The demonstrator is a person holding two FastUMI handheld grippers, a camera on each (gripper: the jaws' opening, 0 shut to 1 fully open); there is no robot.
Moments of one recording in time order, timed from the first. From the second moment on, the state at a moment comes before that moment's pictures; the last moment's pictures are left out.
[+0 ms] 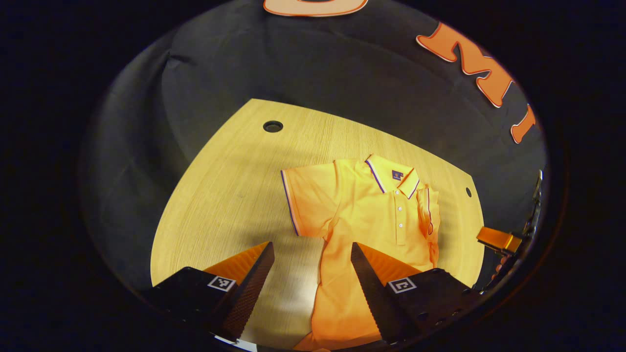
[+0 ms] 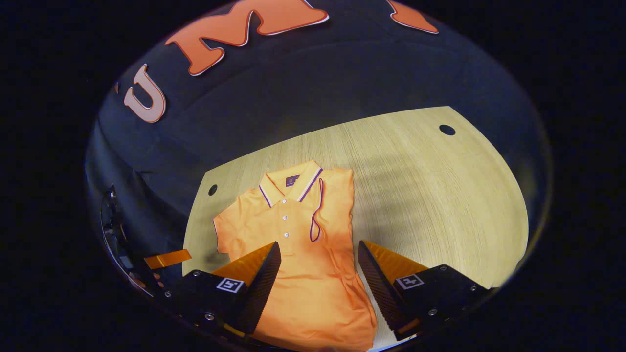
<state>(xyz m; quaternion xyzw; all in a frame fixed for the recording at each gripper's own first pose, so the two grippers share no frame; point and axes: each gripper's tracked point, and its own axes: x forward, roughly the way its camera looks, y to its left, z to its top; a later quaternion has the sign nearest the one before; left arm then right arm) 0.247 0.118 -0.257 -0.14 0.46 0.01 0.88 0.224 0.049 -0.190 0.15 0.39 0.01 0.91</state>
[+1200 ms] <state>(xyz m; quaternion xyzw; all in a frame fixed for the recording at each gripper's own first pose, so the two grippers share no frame) 0.355 0.124 -0.368 -0.04 0.61 0.04 0.79 0.054 0.043 -0.189 0.17 0.31 -0.11 0.93</state>
